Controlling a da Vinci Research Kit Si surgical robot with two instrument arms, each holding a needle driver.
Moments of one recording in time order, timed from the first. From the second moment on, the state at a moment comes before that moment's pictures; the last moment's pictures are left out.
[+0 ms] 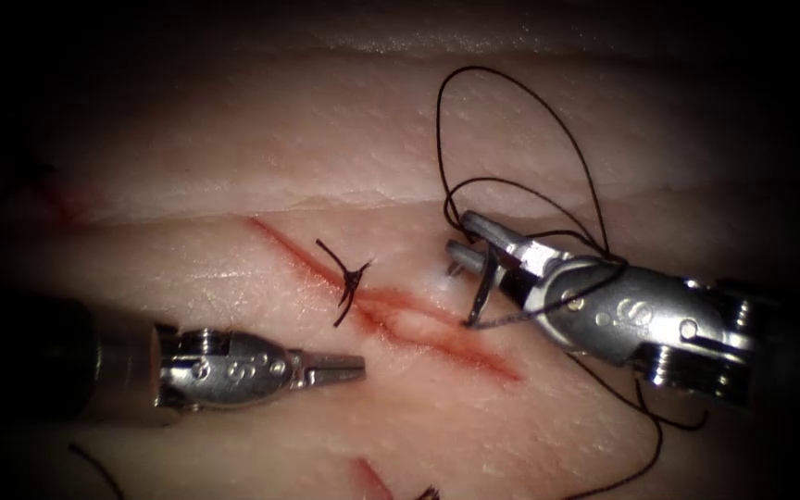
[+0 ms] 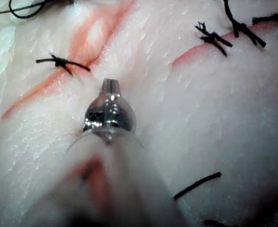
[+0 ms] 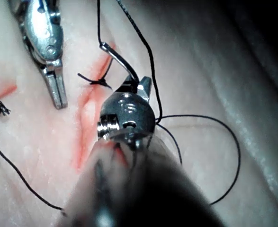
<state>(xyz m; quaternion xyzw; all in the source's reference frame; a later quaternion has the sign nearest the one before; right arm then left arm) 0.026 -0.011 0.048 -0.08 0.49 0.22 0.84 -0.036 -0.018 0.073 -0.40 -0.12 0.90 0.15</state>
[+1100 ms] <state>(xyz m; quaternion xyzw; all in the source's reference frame) 0.026 -0.009 0.046 -0.18 0.42 0.13 0.88 -0.036 -0.019 0.072 -0.40 -0.11 0.90 0.15</state>
